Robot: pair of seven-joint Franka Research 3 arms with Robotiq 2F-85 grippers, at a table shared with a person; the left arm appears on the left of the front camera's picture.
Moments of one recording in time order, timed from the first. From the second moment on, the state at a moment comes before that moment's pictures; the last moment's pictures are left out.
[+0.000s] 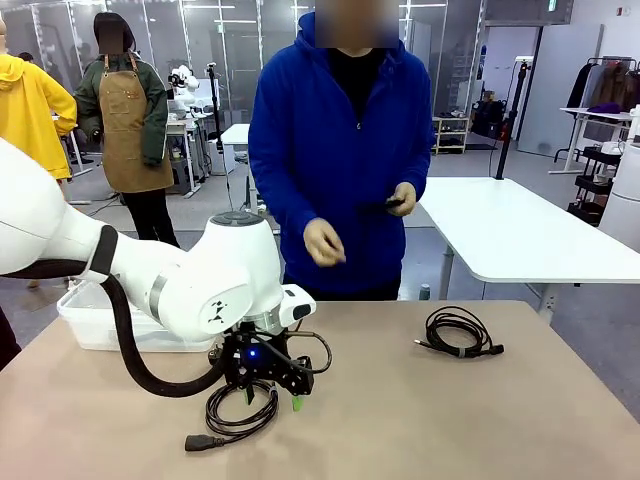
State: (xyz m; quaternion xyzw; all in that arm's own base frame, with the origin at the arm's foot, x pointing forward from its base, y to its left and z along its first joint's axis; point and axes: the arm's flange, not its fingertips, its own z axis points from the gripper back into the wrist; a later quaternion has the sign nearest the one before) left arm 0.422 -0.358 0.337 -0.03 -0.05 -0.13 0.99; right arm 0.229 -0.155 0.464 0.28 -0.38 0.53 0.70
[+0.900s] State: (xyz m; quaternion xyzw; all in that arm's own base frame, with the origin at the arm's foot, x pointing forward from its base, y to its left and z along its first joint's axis) left arm 0.449 -0.355 0.316 0.01 -0.07 -0.09 0.99; right arm 0.229 -0.154 0.465 0.28 -0.38 0.53 0.70
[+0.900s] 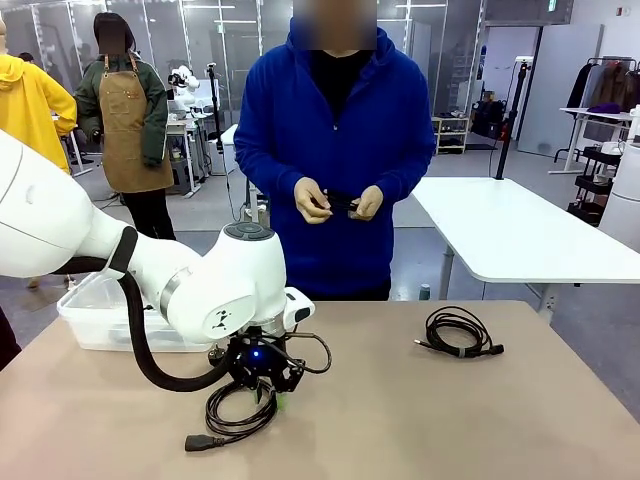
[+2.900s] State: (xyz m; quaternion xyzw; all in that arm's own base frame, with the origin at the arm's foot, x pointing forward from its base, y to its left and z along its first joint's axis) left arm 0.406 -0.333 0.452 0.03 -0.13 -0.14 0.98; right arm 0.230 -0.155 0.463 0.28 -0.38 0.54 0.70
